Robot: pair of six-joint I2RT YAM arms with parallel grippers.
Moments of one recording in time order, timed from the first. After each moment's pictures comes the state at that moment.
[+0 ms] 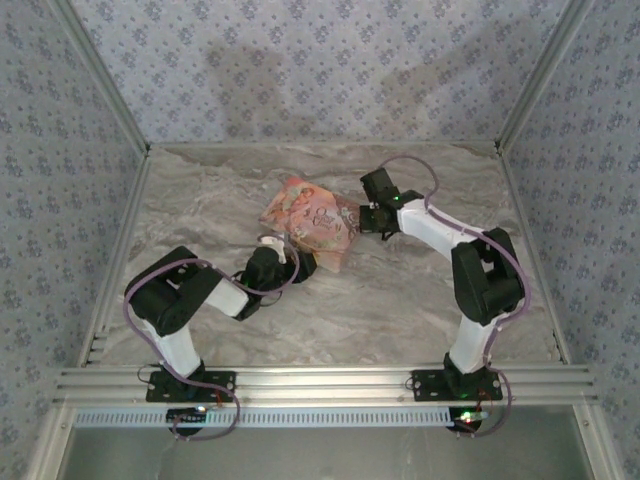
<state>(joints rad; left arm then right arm) -0.69 1.77 0.45 0.90 0.08 -0.80 0.46 1.80 1.28 -0.54 0.13 0.38</state>
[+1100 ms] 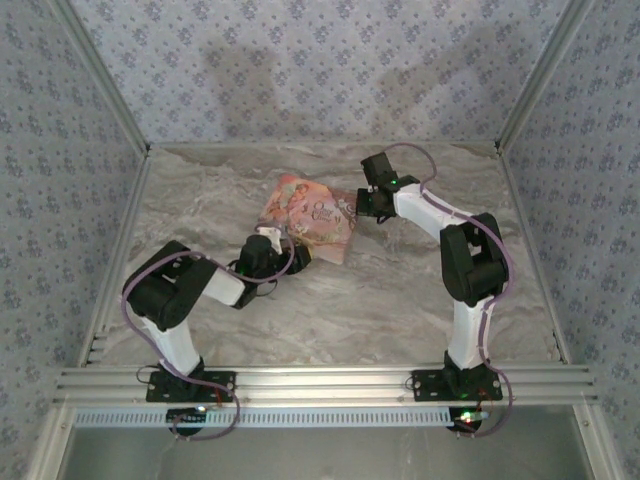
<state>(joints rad) -0.58 1.79 0.52 0.84 0.27 -0.79 0.41 1.95 1.47 -0.53 0.07 0.42</state>
